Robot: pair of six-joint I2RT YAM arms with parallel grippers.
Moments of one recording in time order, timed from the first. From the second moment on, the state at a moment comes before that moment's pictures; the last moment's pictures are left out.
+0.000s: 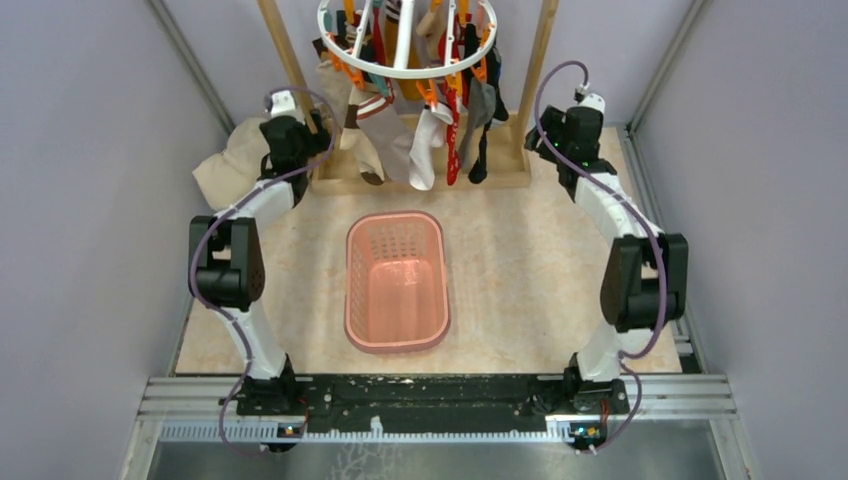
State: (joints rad) left arm -0.09 1.90 1.37 0.41 -0.23 -0.18; right arm 0.07 1.75 1.37 0.01 0.01 0.44
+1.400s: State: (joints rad) left arm -0.09 0.96 0.79 -0.22 0.24 -0.55; right arm 0.77 1.35 1.27 -0.54 -0.01 0.09
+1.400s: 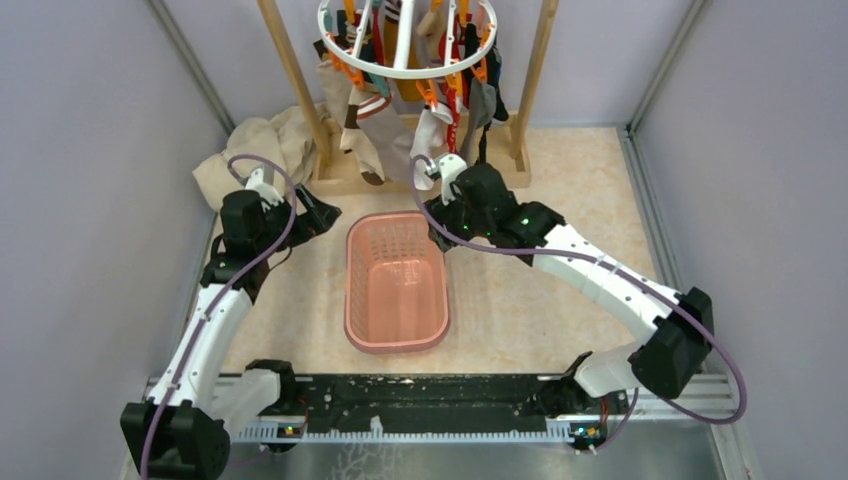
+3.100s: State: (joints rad) left arm -0.10 0.88 0.81 -0.40 0.26 -0.43; right arm 0.78 1.85 1.57 -0.45 -0.21 -0.31
